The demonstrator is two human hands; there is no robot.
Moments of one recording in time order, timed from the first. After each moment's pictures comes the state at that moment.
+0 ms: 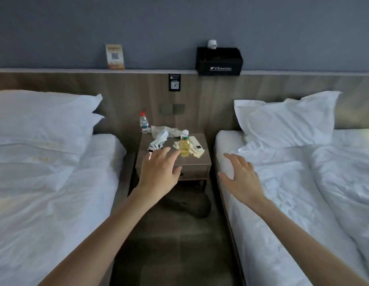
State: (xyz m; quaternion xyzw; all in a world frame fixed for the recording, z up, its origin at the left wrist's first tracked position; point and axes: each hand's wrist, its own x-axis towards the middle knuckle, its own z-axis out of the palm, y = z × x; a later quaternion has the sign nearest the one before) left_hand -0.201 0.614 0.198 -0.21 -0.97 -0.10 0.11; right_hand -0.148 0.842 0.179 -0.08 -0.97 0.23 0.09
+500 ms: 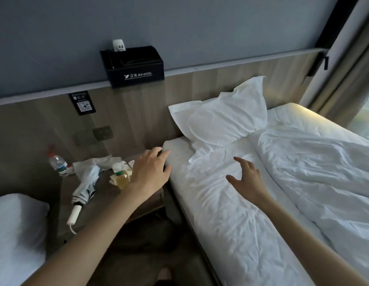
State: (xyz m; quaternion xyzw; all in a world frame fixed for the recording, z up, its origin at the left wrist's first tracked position) left_hand -0.402 0.849 0.167 -0.36 -0.93 -0.09 0.06; right_hand -0.238 1.068 0.136 -0.33 -0.89 0.30 0.09
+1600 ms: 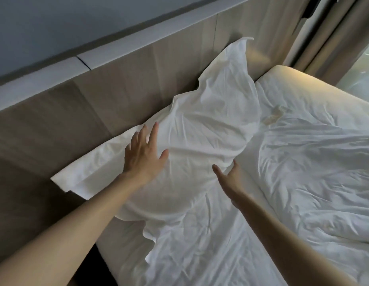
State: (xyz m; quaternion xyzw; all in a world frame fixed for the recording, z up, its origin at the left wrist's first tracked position) left_hand -0.800 1.365 0.012 -0.42 -0.90 -0.11 -0.06; right_hand -0.605 1.488 -0.068 -0.57 -0.61 0.54 0.15
